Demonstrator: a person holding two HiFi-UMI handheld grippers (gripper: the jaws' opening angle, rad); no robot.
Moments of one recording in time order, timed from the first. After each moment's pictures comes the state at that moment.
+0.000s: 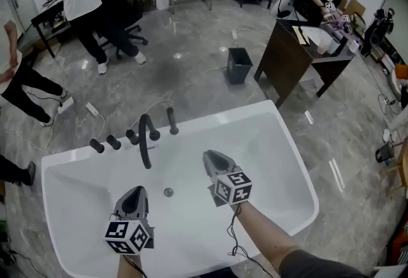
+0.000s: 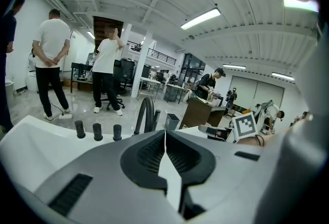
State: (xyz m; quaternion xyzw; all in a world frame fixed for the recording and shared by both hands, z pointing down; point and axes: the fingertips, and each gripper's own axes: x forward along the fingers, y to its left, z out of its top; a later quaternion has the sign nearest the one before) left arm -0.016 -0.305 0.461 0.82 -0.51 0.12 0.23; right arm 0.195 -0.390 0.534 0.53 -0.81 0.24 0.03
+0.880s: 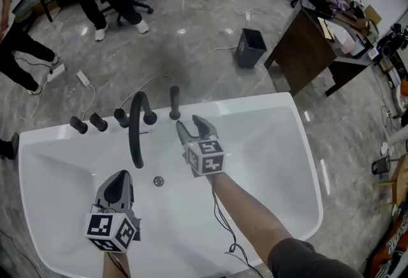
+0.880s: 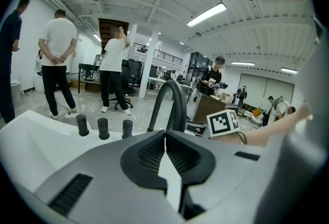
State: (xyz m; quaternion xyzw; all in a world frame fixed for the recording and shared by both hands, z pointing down) left arm -0.041 -0.373 0.542 0.79 -0.55 0.12 0.22; right arm 0.129 -0.532 0.644 0.52 -0.82 0.19 0.10
